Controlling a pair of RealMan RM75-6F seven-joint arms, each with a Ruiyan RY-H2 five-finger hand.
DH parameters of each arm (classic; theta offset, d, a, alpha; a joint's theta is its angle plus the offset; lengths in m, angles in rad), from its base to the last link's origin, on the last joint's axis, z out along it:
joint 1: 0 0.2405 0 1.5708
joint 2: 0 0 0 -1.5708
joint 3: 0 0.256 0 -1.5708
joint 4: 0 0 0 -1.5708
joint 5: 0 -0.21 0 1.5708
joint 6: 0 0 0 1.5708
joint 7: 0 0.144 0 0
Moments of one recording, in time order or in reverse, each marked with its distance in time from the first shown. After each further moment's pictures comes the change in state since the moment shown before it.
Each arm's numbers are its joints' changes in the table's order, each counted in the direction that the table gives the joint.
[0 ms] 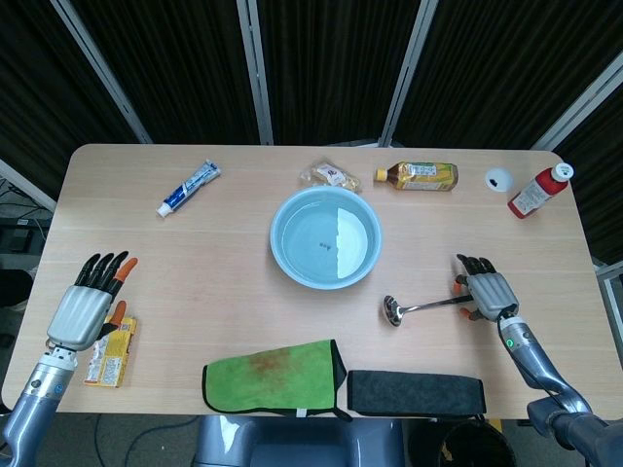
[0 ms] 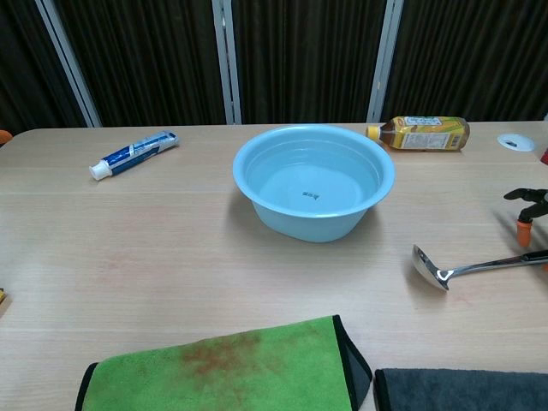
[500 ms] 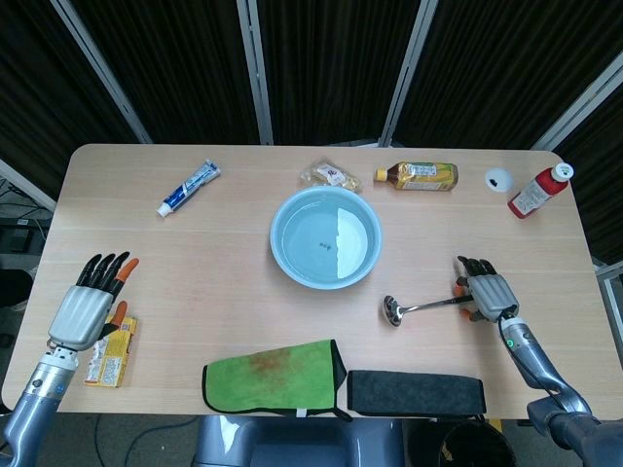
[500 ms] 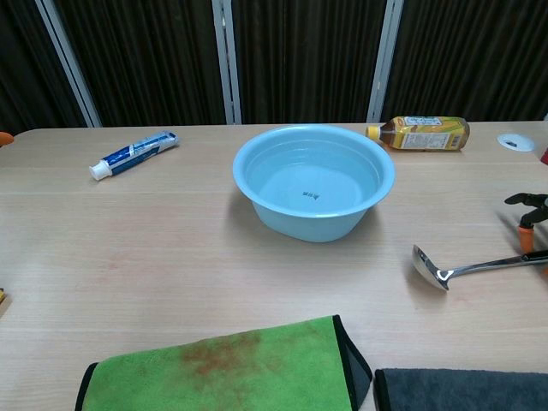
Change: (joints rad) left arm -0.002 0.000 0.001 -0.002 0.003 -0.005 0.002; right arm -0.001 0.047 -0.022 0.094 0.024 0.004 0.066
